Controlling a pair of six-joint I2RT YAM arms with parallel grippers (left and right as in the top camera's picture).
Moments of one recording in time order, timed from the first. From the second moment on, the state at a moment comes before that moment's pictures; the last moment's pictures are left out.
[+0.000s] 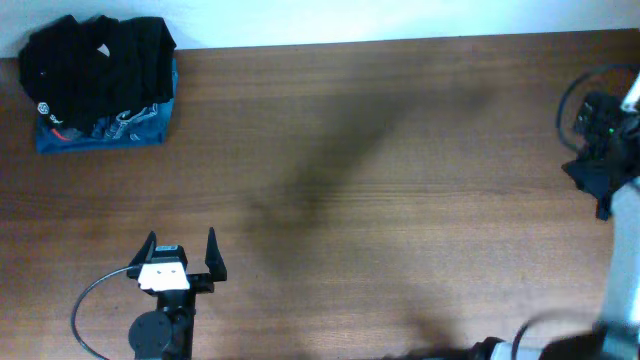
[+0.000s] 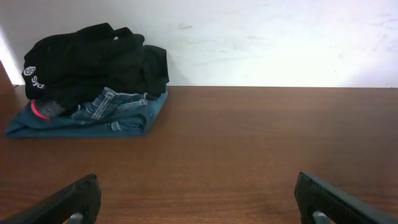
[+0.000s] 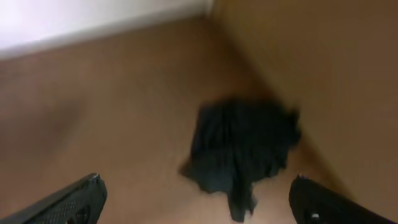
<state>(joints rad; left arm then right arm) 0.01 0.01 0.02 -0.08 -0.01 -0.02 -0.52 1.51 1.39 -0.62 0.14 -0.10</state>
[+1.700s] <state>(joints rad) 0.01 0.01 0.02 -0.08 -0.01 -0.02 -0.86 1.94 1.39 -0.54 -0.07 -0.19</state>
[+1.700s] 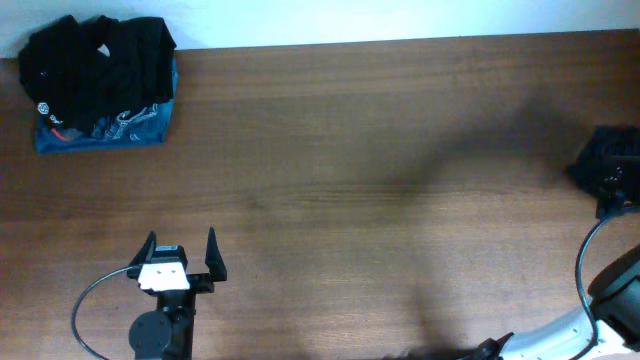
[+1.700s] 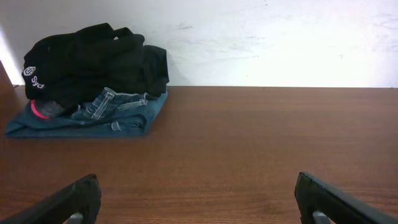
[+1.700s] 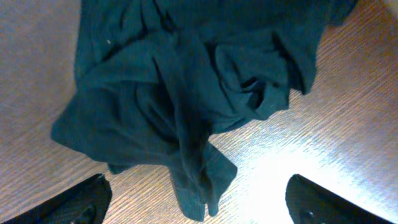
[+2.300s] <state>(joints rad) 0.01 0.01 0.02 -0.08 -0.01 -0.02 -0.86 2.03 1.39 -0.50 -0.05 -0.21</state>
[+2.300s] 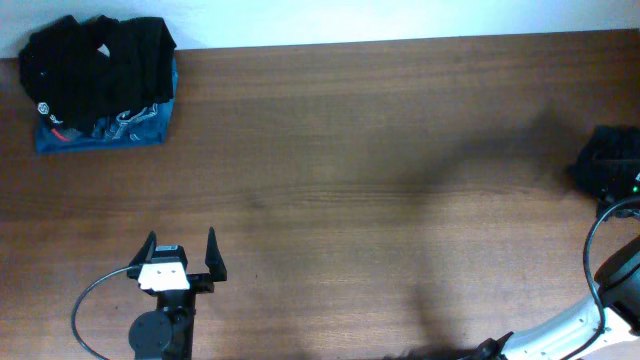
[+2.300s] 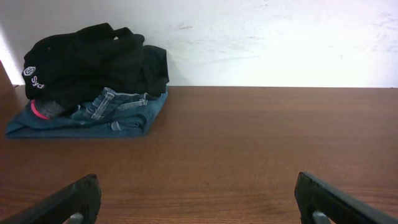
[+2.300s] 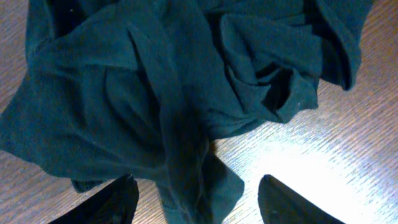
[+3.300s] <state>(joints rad) 0.01 0.01 0.02 -0.08 -0.01 -0.02 -0.86 2.02 1.43 -0.53 -0.29 -0.14</state>
